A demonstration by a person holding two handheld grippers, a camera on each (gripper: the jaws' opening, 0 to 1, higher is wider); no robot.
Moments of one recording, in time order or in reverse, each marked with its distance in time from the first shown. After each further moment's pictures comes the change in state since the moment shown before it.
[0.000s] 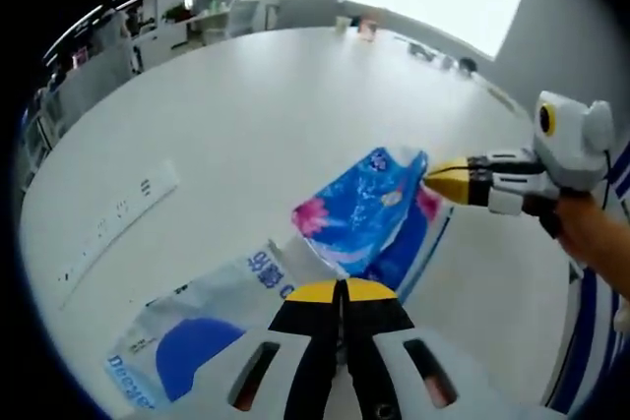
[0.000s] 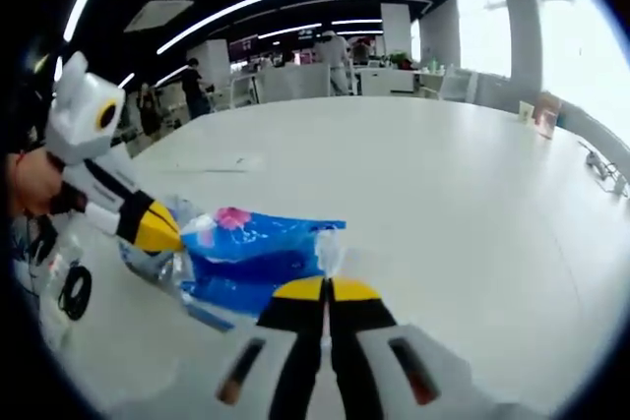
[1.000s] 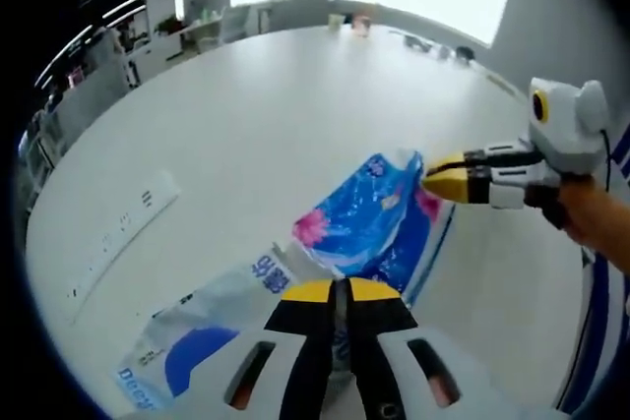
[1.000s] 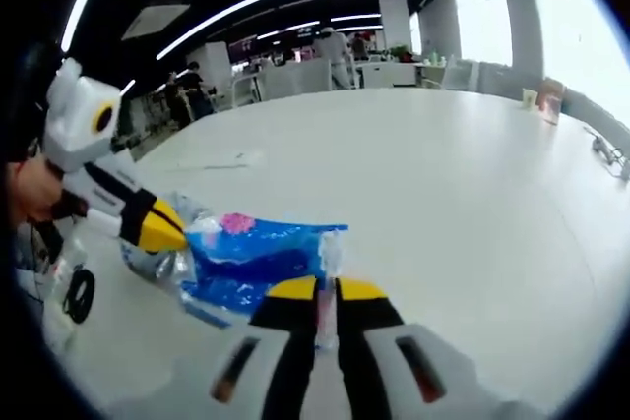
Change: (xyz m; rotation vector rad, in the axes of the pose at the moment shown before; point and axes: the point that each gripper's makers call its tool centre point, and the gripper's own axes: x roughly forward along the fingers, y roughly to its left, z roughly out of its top) left arm 0.005 0.006 -0.001 0.067 0.000 0.030; right arm 0.010 0.003 -0.011 0.037 0.019 0.030
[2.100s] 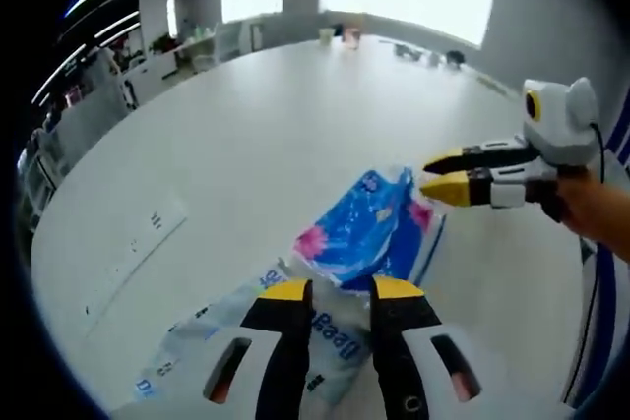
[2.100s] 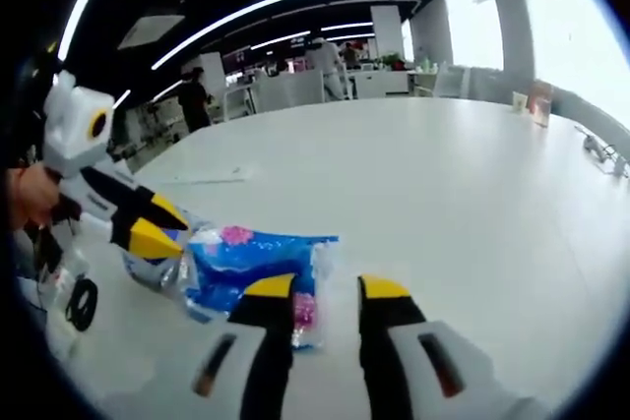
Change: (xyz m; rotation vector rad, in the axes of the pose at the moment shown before) left arm -0.015 -0.002 0.013 0.062 -0.053 -0.002; right arm -0.014 -0.007 0.011 0.022 -0.050 -0.021
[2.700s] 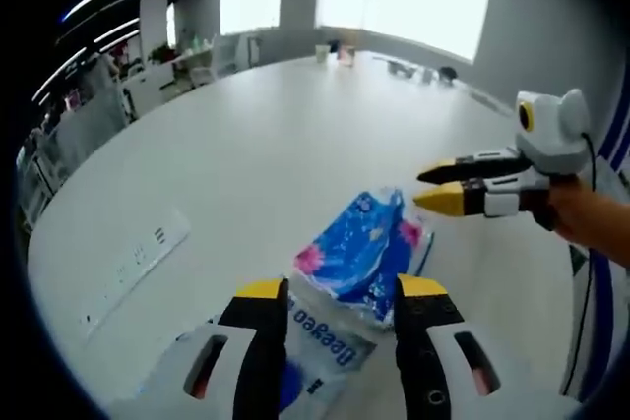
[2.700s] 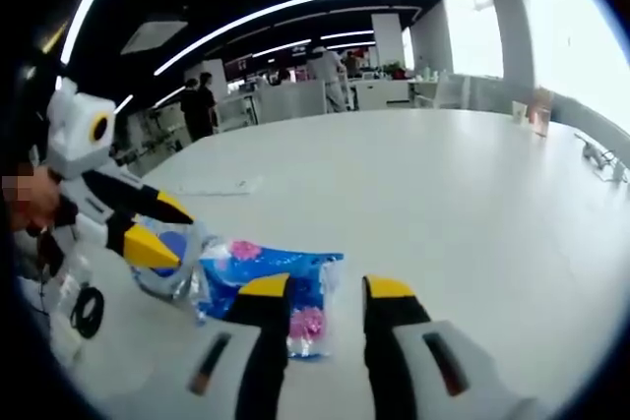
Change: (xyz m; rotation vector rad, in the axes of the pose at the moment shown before) left arm -0.015 -0.002 0.019 -0.017 -0.085 -0.035; right arm -0.009 0.005 0.017 -0.005 -0.039 0.007
